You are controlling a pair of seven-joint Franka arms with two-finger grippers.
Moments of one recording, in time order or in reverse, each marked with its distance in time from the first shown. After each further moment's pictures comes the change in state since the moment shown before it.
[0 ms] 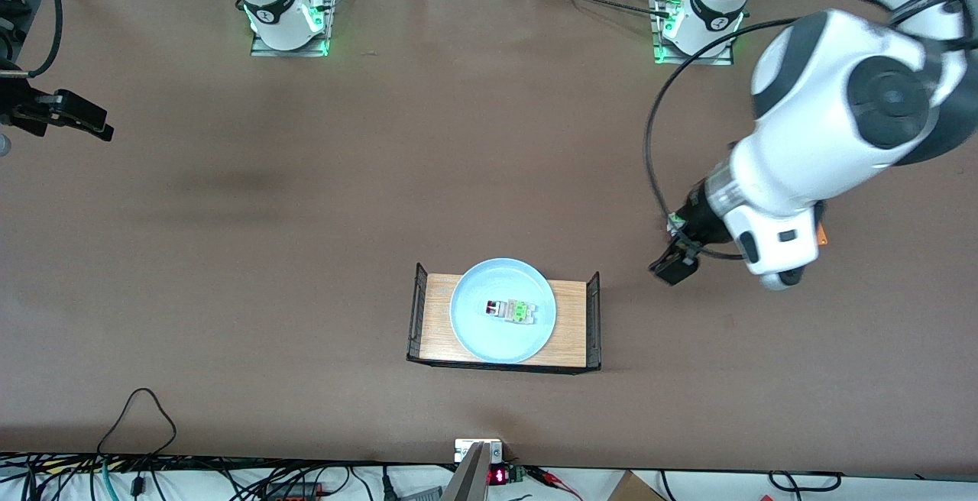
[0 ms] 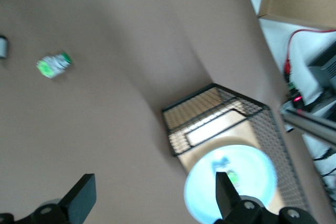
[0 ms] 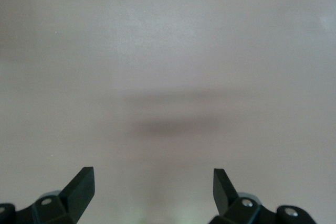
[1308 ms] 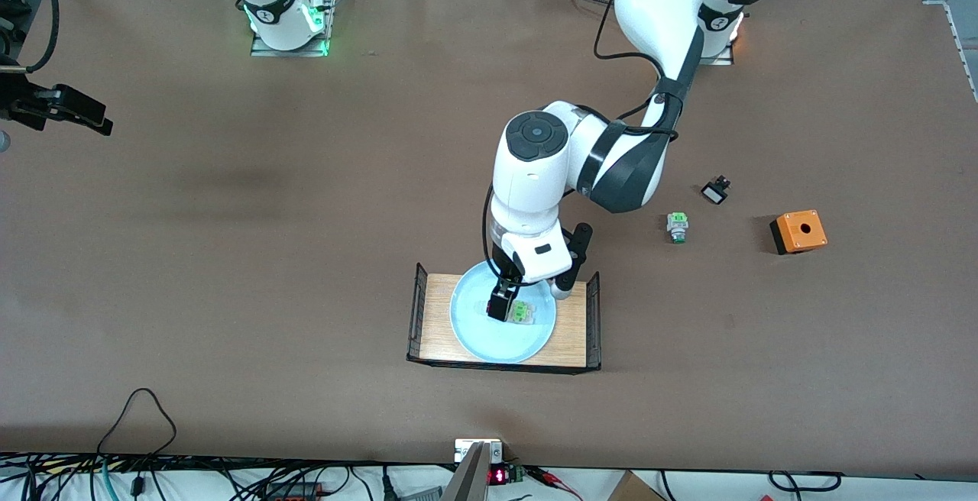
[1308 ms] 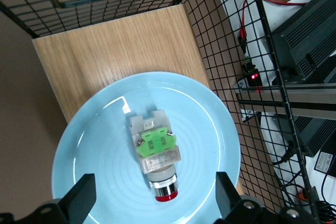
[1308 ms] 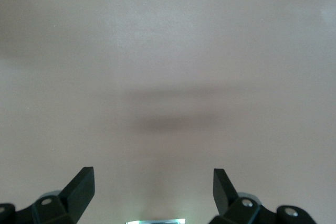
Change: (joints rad) left arm -0.469 0.361 0.369 0.123 0.001 0.441 -0.333; right arm 0.000 0.000 -0.001 0.013 0.000 -0.035 0.001
